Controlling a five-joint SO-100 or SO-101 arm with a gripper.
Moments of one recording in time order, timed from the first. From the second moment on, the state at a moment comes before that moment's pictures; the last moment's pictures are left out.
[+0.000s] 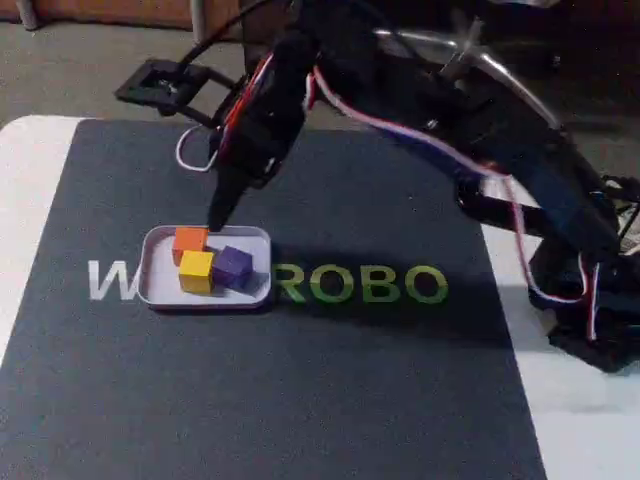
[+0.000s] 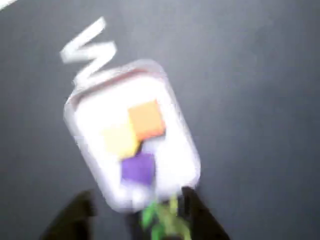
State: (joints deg) arm 20.7 42.1 18.0 97.8 -86.9
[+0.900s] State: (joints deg) arm 6.7 141.8 121.6 91.8 -97.1
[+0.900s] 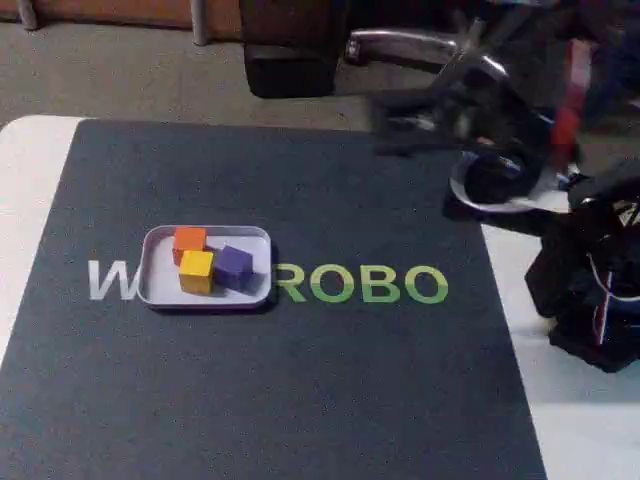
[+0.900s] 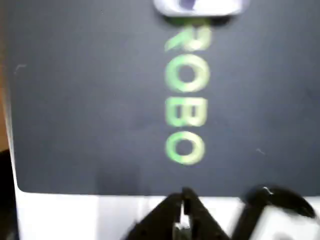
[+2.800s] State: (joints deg) arm -1.5 189.5 181.8 72.6 -90.7
